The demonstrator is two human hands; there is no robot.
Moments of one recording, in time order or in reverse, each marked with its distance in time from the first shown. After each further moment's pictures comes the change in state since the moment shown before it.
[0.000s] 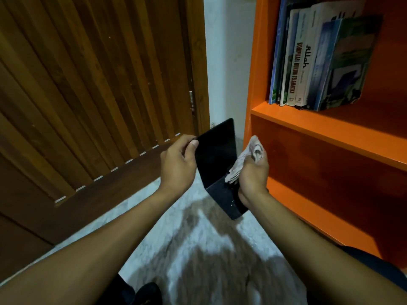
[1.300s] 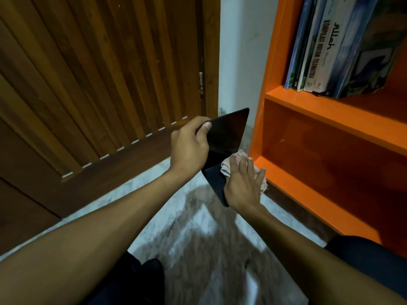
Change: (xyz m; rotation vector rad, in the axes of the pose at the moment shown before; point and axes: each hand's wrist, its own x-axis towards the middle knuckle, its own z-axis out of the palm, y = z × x) left_hand -0.002 -0.002 0.000 0.067 0.045 0.065; right_hand -0.031 0.060 -0.013 -1.542 -0.399 -0.272
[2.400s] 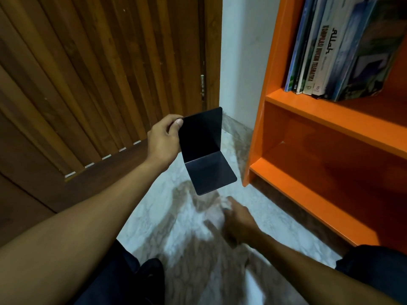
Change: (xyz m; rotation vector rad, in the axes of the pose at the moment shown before) left_hand 0.022 -0.038 -0.038 -0.078 0.001 -0.179; right_hand -0.050 0.032 0.046 0.880 -0.359 -0.015
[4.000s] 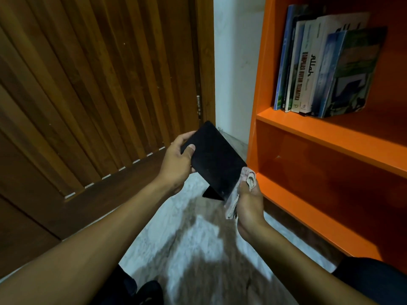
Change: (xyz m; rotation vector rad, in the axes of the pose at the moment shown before) left_hand -0.019 0.044 0.027 -0.406 -0.179 -0.318; right_hand 0.009 -0.079 -0.028 0.759 0.484 0.002
